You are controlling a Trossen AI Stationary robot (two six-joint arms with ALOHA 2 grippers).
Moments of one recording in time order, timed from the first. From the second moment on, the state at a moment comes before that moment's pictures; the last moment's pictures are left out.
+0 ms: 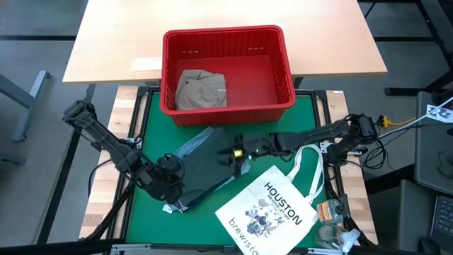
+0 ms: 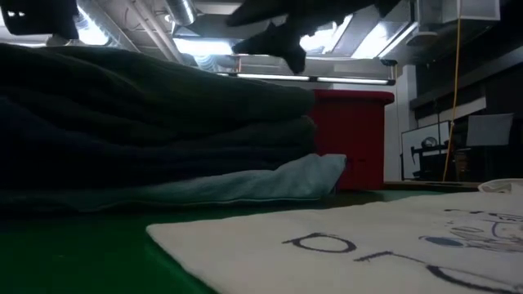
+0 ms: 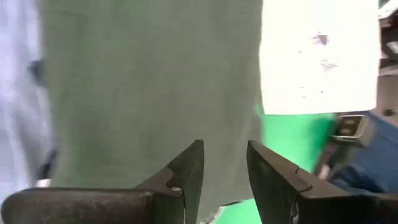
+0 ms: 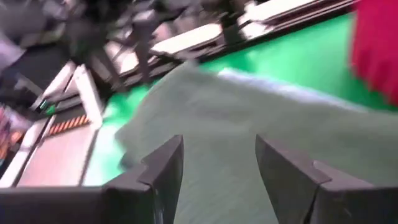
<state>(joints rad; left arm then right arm) -0.65 1.25 1.00 -0.80 -0.37 -1.27 0.12 1.67 1.15 0.09 0.01 0.39</state>
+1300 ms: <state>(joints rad) -0.75 1.45 1.00 -0.53 -0.28 -1.28 0.21 1.97 1.29 0.44 0.10 0.36</state>
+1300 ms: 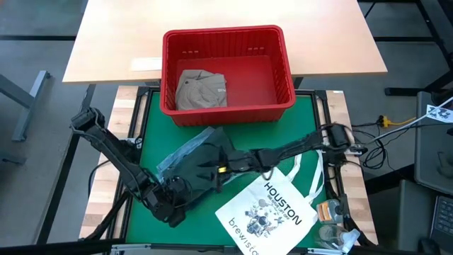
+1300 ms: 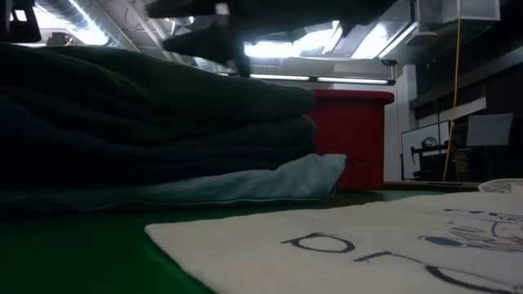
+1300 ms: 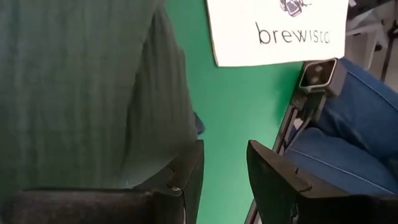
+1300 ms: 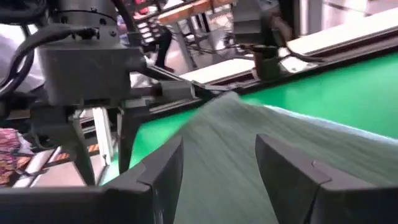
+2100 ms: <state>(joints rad) -0.77 1.57 1.00 -0.50 -0.24 -1.28 0.15 2.28 1.74 0.05 0.14 0.31</state>
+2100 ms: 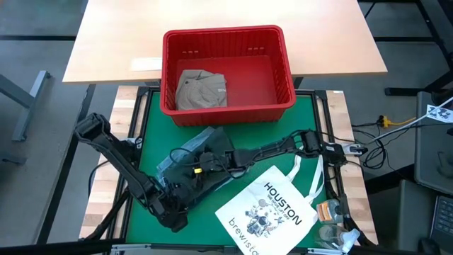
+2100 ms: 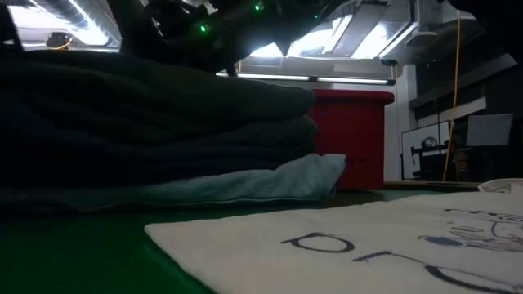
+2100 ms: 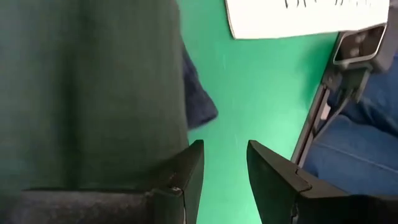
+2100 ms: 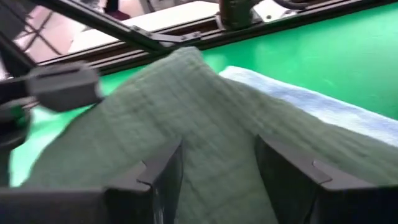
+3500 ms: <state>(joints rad) -0.80 1.57 1.35 -1.50 -0.35 -1.20 0.36 2.22 1.83 0.05 0.13 0.17</state>
